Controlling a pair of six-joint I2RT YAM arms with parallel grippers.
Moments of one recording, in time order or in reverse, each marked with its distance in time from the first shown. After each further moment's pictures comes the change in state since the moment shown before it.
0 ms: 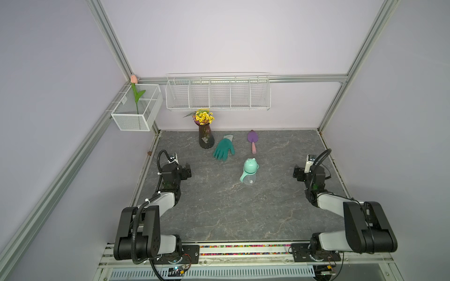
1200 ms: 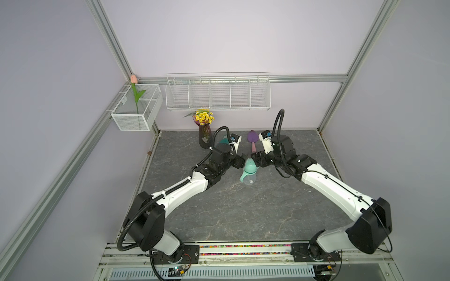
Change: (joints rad) left arm -0.700 0.113 0.605 -0.397 0.049 -0.076; right arm 0.575 0.030 0.863 -1.059 -0.177 0.171
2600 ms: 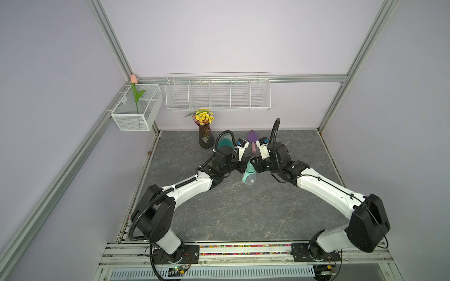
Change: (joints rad) left arm -0.012 0.113 -0.040 0.132 0.287 0.000; right arm 0.040 0.022 -0.139 0.150 -0.052 0.120
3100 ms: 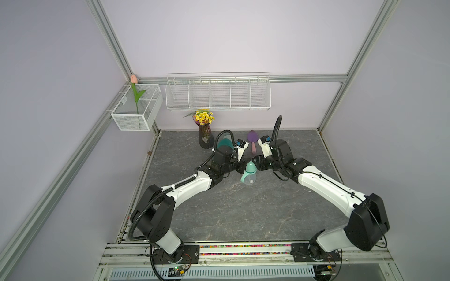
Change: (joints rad) left arm 0.013 -0.002 0.005 -0.035 0.039 -0.013; right arm -0.042 0.011 0.040 -0.057 -0.046 -0.015
